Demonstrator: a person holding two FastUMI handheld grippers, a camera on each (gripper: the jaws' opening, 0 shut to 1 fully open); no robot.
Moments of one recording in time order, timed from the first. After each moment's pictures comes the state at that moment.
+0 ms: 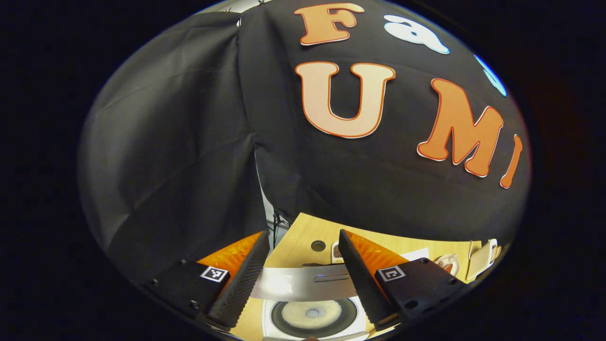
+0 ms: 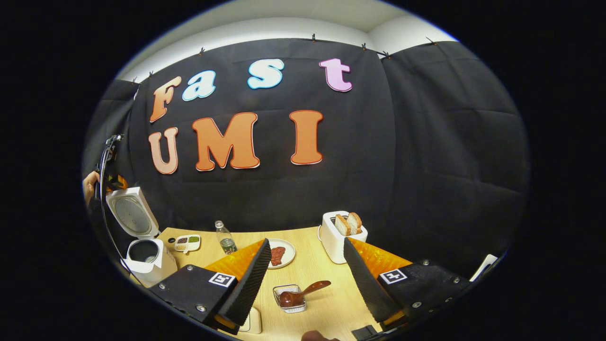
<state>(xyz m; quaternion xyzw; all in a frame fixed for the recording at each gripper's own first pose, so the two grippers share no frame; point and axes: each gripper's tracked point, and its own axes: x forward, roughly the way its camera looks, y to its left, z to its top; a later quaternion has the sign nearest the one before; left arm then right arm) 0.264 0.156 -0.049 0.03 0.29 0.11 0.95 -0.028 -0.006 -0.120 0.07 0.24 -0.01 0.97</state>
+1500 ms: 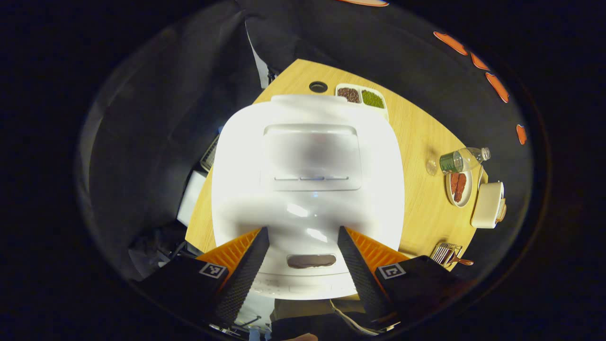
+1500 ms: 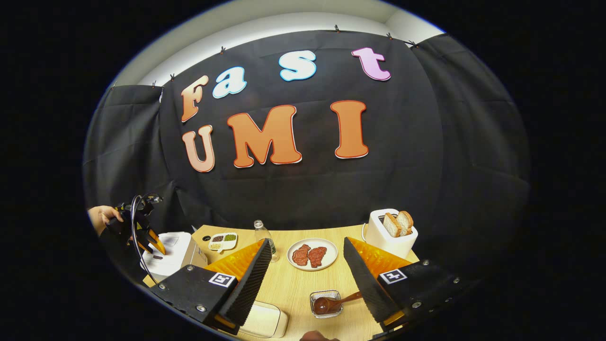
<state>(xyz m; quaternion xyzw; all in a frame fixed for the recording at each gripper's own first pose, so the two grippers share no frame) 0.076 0.121 -0.246 -0.03 0.63 0.12 0.76 0.004 0.069 -0.130 0.11 0.24 0.11 0.96</state>
